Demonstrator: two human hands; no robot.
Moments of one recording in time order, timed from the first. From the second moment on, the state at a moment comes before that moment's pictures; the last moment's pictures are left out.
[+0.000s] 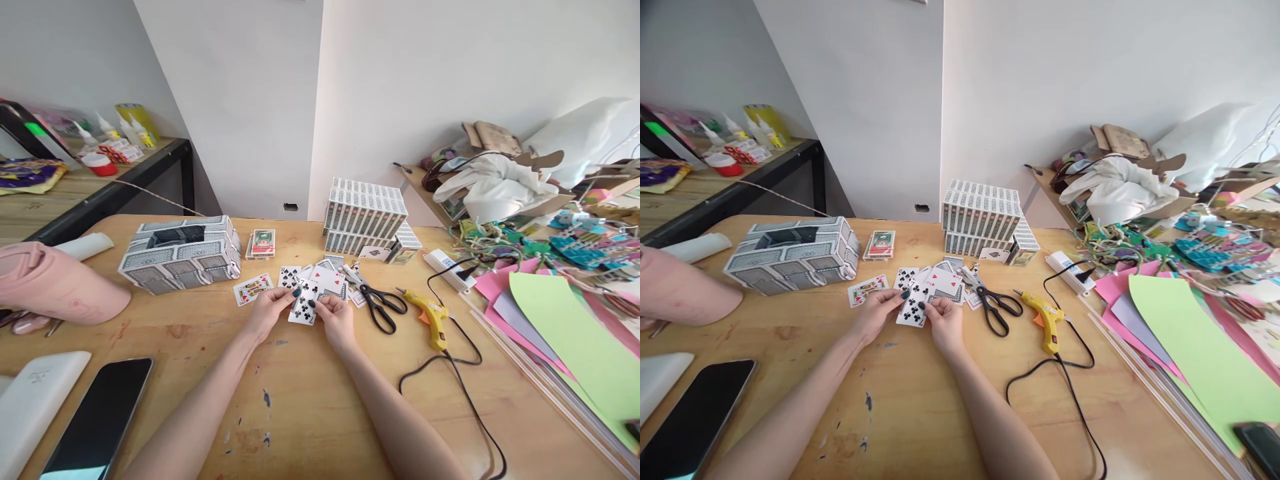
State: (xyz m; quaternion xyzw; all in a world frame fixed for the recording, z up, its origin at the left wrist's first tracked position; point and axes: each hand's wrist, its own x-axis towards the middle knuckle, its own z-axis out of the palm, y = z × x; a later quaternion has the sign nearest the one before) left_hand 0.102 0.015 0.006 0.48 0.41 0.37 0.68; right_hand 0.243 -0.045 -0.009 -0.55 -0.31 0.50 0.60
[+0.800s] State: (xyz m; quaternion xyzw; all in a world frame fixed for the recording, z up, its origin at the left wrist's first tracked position) left_hand 0.116 0.002 0.001 0.67 0.50 0.35 0.42; right_hand 0.242 -0.044 -0.008 -0.56 -0.32 0.49 0.59
